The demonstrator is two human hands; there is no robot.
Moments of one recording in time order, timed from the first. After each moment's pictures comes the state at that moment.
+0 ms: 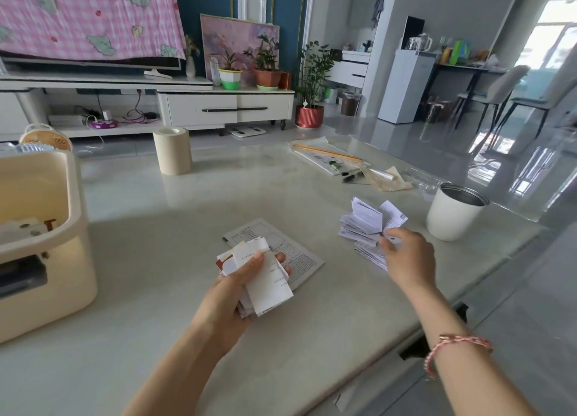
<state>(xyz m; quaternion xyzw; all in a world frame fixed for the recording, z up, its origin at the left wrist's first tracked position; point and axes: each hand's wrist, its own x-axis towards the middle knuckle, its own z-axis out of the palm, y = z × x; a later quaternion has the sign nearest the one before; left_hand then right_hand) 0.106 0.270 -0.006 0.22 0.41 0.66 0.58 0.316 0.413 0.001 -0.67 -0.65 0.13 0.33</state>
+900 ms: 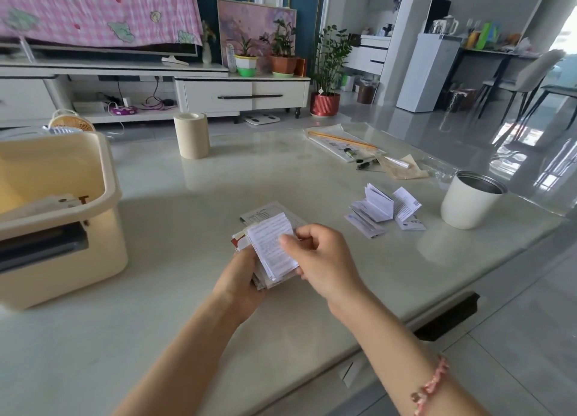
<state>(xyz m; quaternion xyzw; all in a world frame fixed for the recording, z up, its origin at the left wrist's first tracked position) 0.109 0.267 -0.001 0.21 0.41 0.67 0.59 0.216 0.303 0.027 -0.43 -0.68 0.48 0.35</state>
